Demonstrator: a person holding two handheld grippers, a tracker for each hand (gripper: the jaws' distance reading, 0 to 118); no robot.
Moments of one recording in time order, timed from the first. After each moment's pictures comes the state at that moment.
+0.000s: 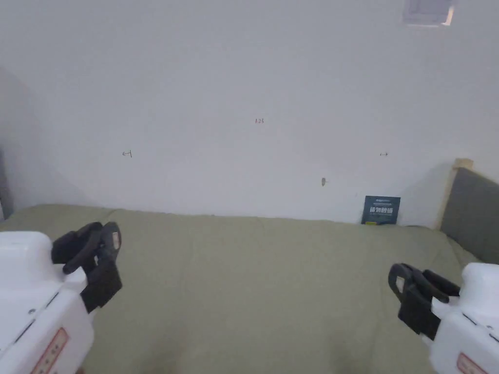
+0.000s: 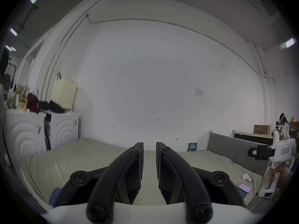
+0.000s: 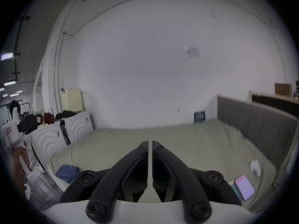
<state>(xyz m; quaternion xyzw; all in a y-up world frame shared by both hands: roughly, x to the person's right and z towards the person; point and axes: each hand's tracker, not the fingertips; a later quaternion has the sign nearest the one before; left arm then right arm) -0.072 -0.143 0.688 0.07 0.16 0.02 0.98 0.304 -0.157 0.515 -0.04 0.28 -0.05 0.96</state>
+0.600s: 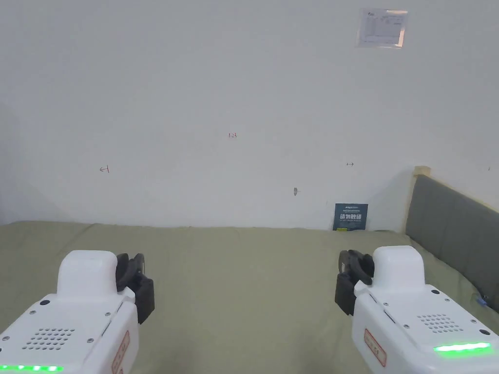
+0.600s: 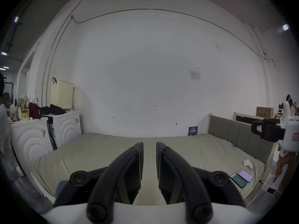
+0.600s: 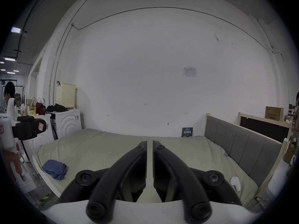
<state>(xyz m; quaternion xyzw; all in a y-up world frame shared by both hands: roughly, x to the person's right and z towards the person) 0.005 -0.160 0.681 -0.02 0.19 0.00 0.98 0.296 -0.158 0.549 -0.02 0.23 0.02 0.97</state>
